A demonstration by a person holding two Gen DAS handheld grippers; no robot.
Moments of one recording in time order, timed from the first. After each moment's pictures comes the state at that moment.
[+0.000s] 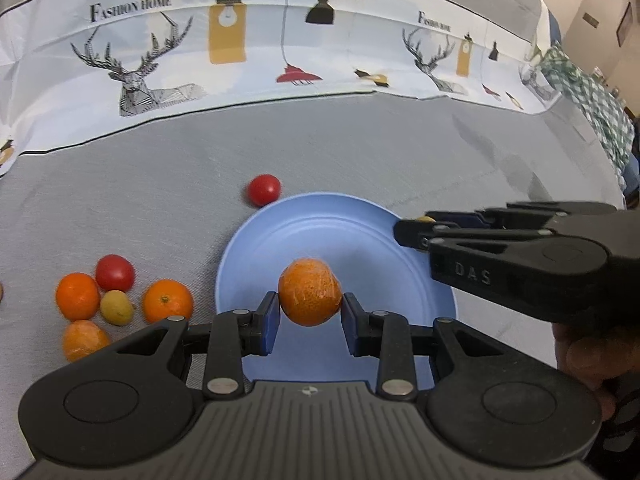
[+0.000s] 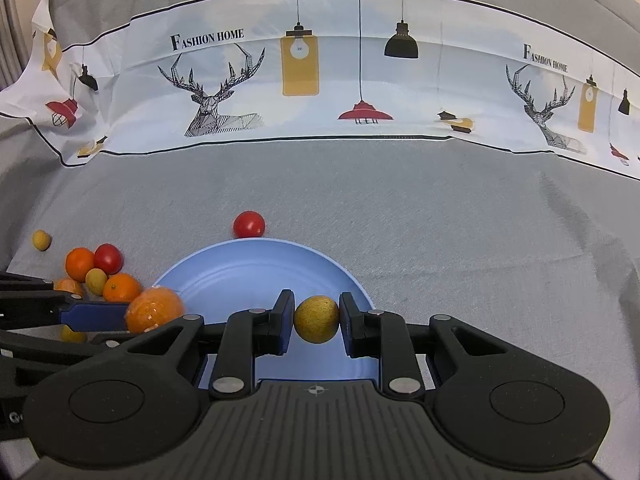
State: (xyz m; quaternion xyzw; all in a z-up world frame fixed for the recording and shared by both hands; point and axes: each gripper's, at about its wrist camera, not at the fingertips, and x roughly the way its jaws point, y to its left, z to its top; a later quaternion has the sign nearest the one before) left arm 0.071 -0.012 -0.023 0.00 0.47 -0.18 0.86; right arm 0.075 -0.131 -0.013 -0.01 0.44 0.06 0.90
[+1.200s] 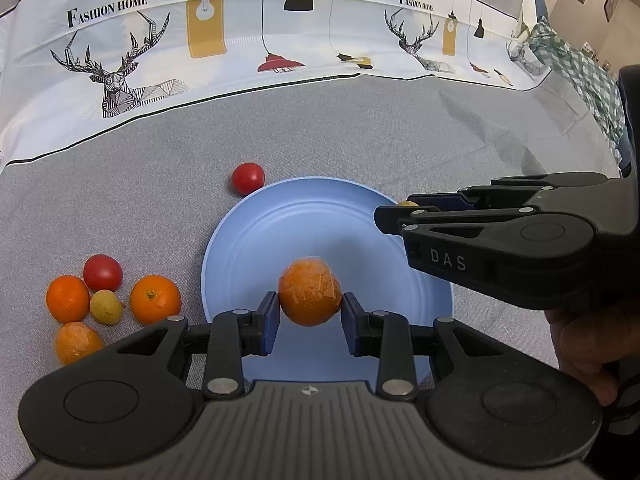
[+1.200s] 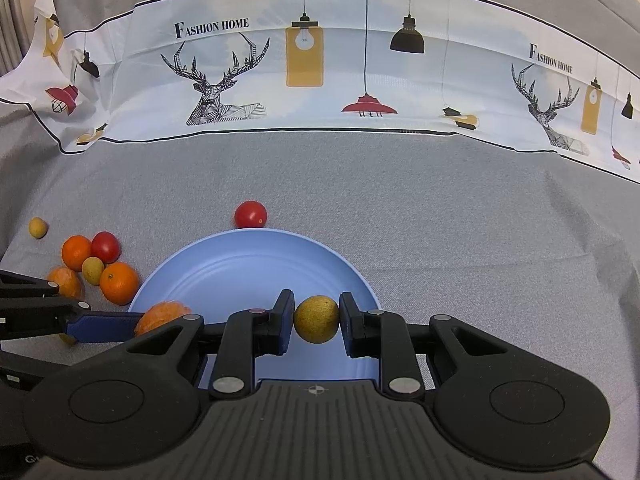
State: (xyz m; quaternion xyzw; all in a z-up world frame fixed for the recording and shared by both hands) left arm 0.068 -0.023 -0.027 0.02 0.48 -0.19 0.86; right arm 0.076 -0.128 -0.017 -0.02 0.44 0.07 0.89
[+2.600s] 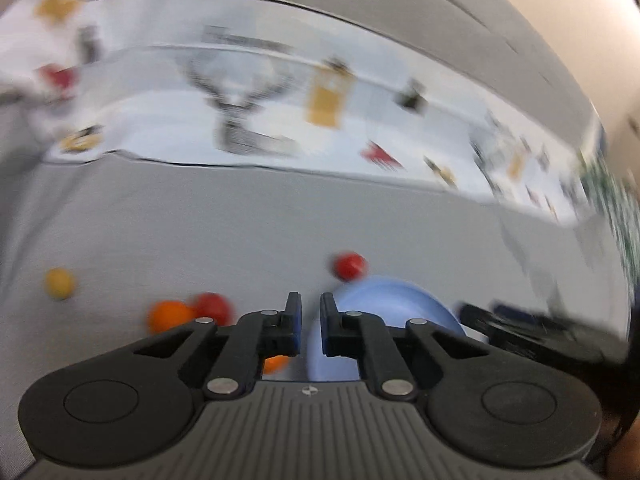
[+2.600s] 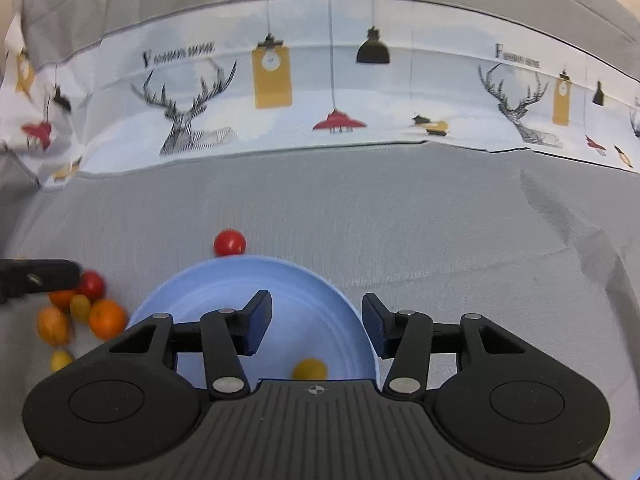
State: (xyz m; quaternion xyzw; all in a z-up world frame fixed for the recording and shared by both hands) left arm 0.082 0.087 0.016 -0.14 0.42 -0.06 0.89; right arm 0.079 -0.135 -0.002 0.02 0.41 0.01 0.91
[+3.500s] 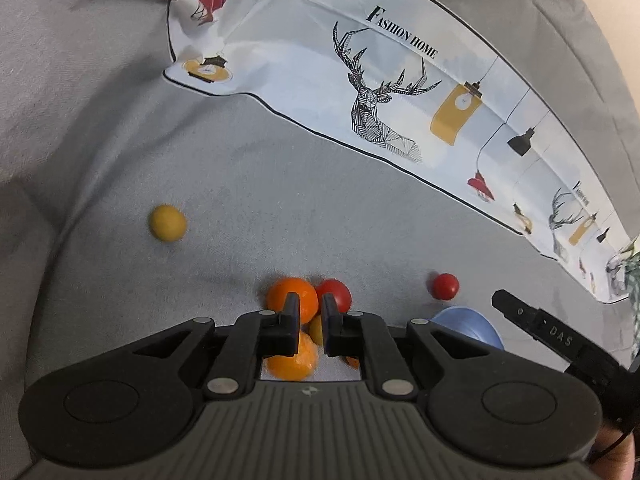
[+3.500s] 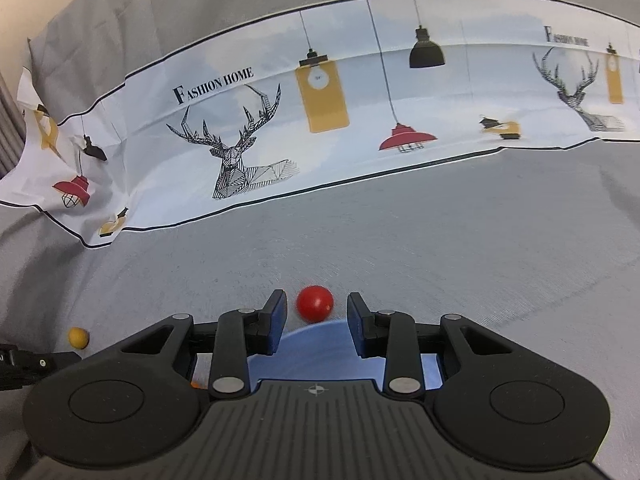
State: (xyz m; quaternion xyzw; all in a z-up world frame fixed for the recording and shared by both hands) left arm 0.088 0.163 -0.007 -0.23 0.48 0.04 0.85; right arm 0.139 -0.100 -0.017 0.11 0.41 0.08 0.90
